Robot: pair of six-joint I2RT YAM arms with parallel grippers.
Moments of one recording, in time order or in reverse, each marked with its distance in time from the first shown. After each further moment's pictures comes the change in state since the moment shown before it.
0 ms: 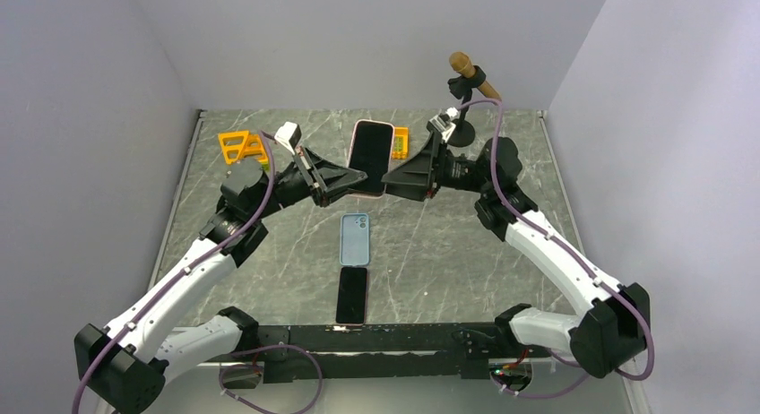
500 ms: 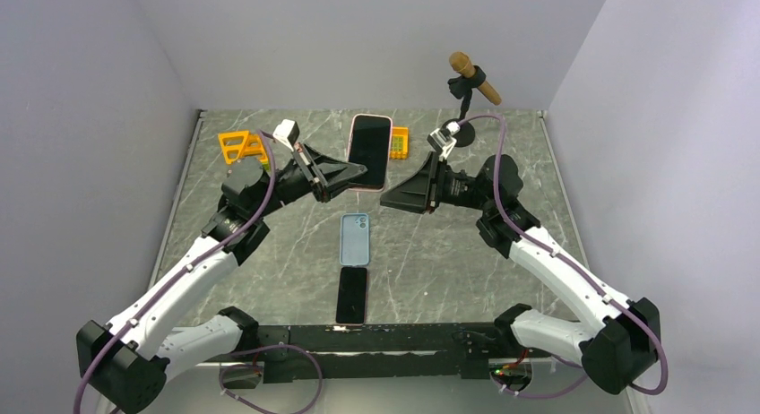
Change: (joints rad) left arm 0.000 0.014 0.002 0.039 -0.047 -0.039; right arm 0.066 -0.123 -0.123 0.004 0.082 -0.076
